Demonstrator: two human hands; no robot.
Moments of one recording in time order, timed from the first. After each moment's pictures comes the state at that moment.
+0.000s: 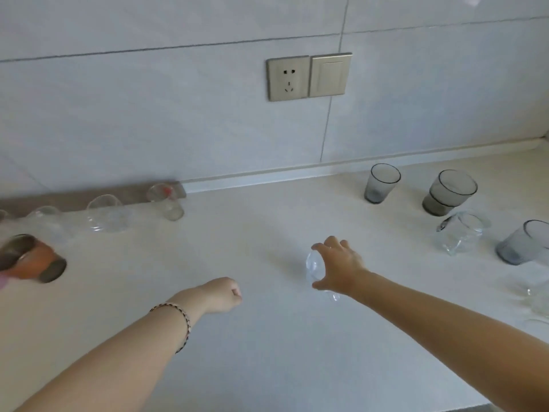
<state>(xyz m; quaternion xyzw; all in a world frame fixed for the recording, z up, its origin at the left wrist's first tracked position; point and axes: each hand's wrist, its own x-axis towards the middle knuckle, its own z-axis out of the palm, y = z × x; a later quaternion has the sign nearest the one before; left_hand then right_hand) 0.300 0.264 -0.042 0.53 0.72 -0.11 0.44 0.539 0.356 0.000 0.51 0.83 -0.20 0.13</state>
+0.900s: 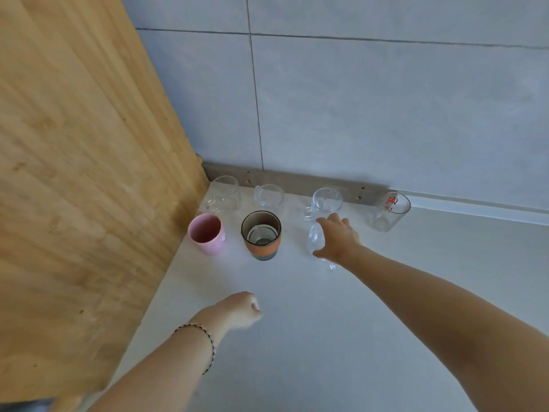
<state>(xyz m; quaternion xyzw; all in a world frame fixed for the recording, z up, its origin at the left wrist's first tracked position) -0.090 0.059 -0.065 0.39 0.79 -0.02 0.48 0.031 0.263 -0.026 0.42 0.89 -0.16 0.11</state>
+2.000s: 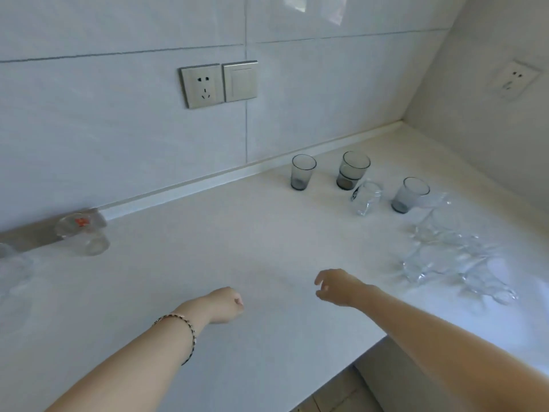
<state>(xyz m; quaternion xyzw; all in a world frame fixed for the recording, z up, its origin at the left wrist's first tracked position) 0.363 0.273 -0.051 0.66 0.59 -0.13 0.46 0.620 0.285 -0.026 0.66 0.66 -0.31 0.16</state>
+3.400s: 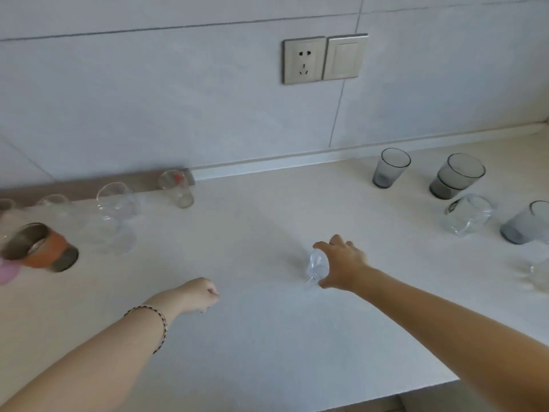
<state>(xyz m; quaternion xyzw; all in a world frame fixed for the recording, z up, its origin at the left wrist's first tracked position) 0.231 0.212 -0.061 0.44 0.76 -0.06 0.48 0.514 0.321 -0.010 0.53 0.81 -0.20 0.16</state>
